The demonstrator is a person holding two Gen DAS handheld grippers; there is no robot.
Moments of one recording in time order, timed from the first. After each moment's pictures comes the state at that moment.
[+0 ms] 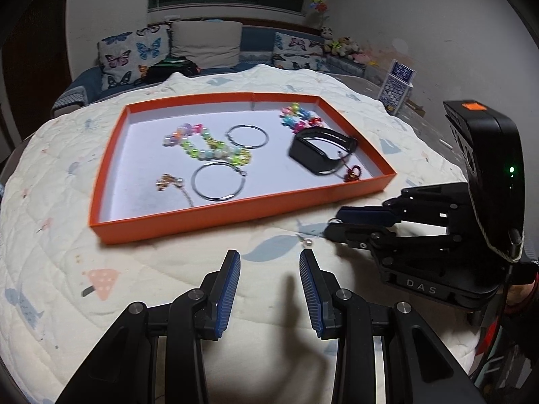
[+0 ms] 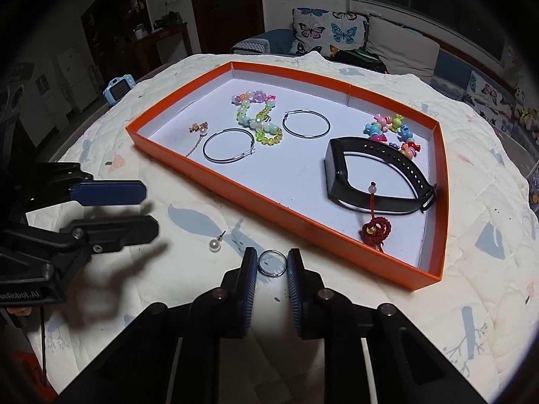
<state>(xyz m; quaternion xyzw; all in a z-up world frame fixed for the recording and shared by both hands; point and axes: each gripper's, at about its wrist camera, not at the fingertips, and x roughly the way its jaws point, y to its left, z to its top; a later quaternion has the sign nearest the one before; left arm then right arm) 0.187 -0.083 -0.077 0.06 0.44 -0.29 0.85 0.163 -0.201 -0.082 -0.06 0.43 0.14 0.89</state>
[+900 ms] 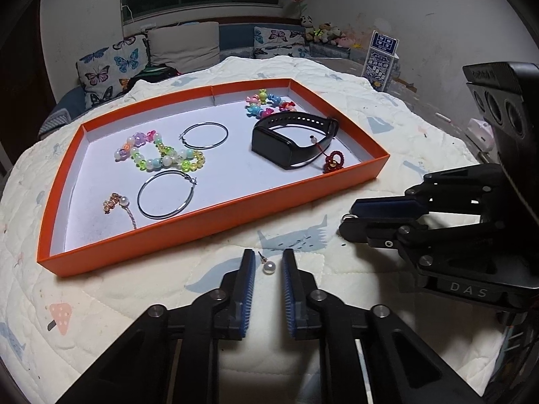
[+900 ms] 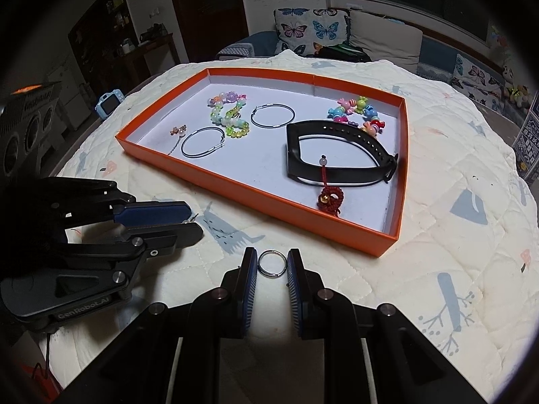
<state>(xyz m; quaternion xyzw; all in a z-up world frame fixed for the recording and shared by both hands) 0.194 -0.136 -0.103 0.11 0.43 -0.31 0.84 0.155 -0.232 -0.081 -0.02 0.43 0.12 0.89</state>
